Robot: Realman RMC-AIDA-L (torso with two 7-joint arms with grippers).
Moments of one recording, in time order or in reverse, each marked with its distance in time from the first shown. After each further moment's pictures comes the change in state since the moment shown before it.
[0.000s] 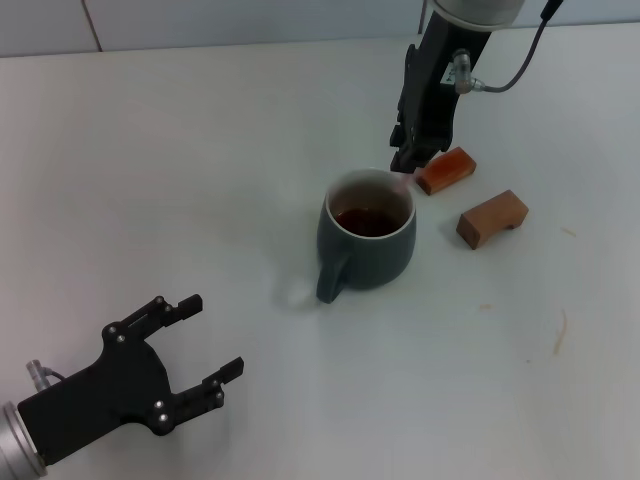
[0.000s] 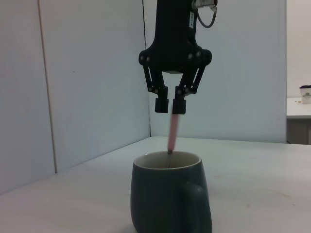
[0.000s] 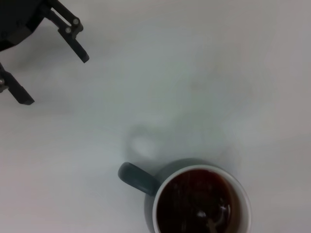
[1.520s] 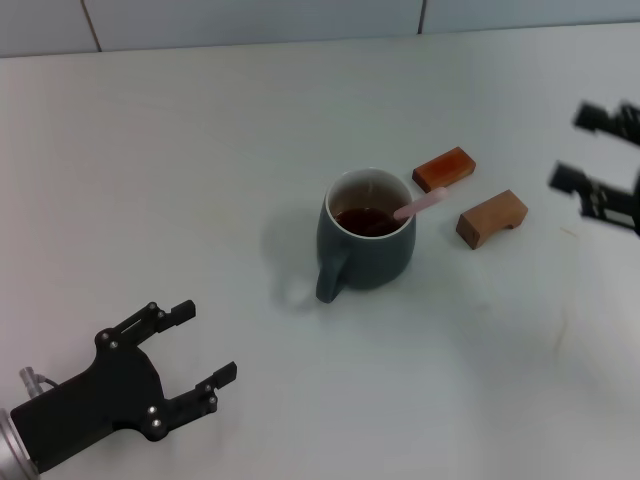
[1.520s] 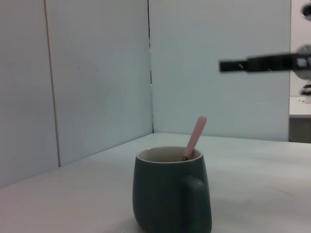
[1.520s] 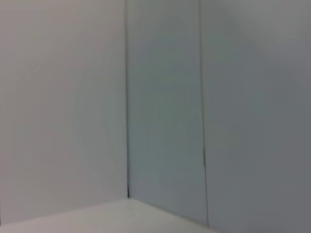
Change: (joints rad) left arm 0.014 0.004 0.000 0.002 0.000 0.002 -0.011; right arm -0.980 -0.118 0.506 0.358 1.180 0.001 -1.108
